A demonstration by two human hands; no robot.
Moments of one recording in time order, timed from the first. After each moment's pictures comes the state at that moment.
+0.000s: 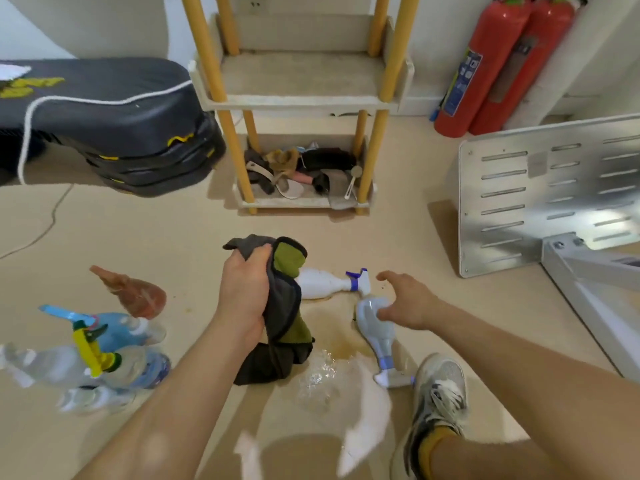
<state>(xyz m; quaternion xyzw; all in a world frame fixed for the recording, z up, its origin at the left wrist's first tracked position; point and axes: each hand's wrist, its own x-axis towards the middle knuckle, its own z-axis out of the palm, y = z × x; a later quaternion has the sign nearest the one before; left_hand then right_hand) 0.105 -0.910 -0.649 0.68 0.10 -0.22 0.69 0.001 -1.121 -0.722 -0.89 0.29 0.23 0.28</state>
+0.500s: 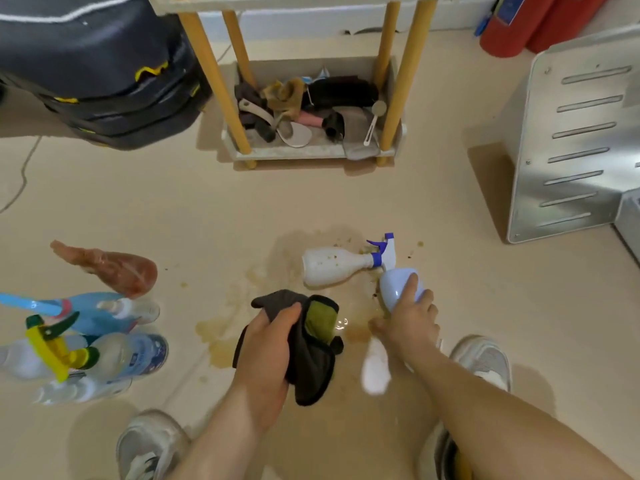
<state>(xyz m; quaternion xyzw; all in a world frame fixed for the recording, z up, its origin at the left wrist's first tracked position) 0.074 -0.897 -0.747 0.64 0.17 -0.38 0.65 0.003 -1.081 -0.910 -0.81 0.50 0.17 0.24</state>
